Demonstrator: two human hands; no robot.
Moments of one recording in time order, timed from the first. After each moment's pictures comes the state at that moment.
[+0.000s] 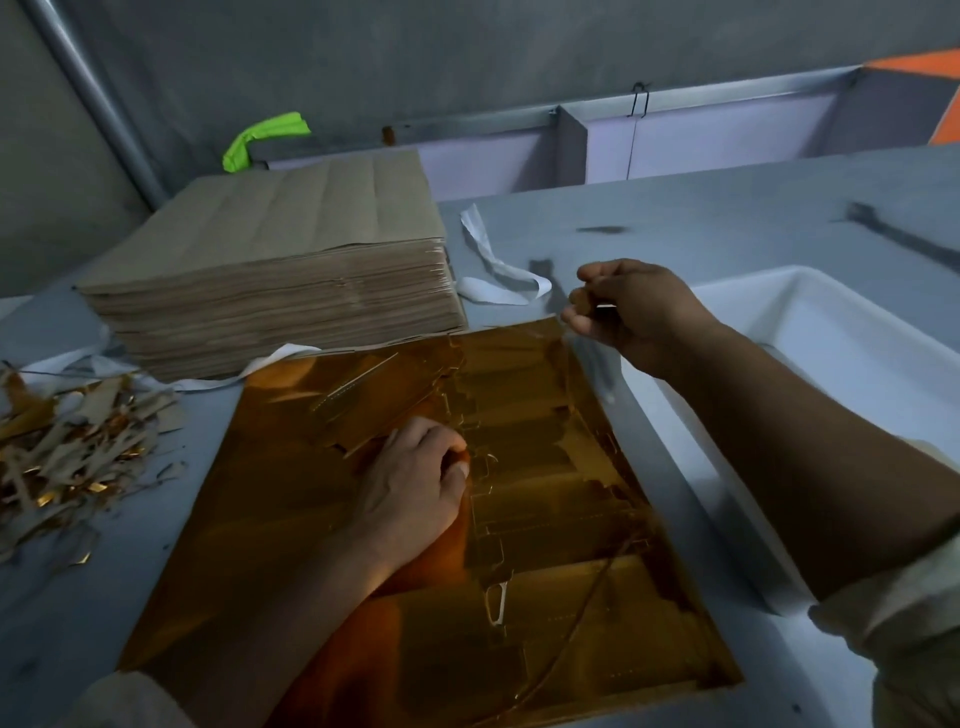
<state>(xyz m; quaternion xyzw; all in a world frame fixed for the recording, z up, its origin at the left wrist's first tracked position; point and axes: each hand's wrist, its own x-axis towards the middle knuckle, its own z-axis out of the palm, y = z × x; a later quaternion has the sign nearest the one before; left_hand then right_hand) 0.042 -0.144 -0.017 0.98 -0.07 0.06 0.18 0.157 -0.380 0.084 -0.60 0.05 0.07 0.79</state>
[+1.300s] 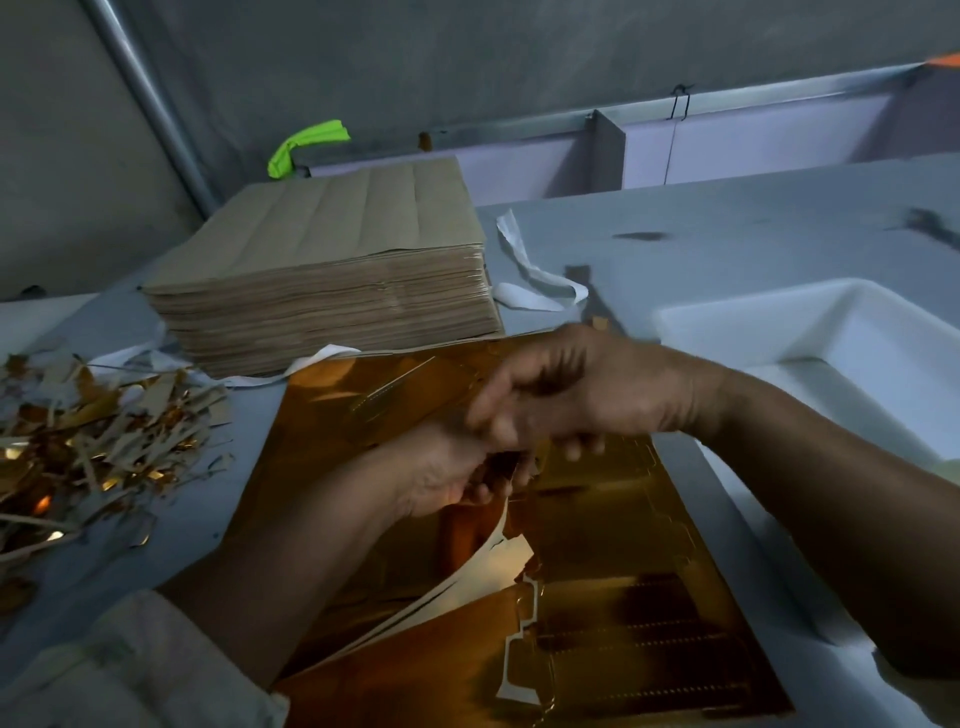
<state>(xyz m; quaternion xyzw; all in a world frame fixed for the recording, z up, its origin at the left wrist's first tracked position) 0.046 -0.158 0.060 0.74 0.06 -0.27 0.61 0.086 -0.339 0.114 -0.76 -0.43 0.23 0.42</state>
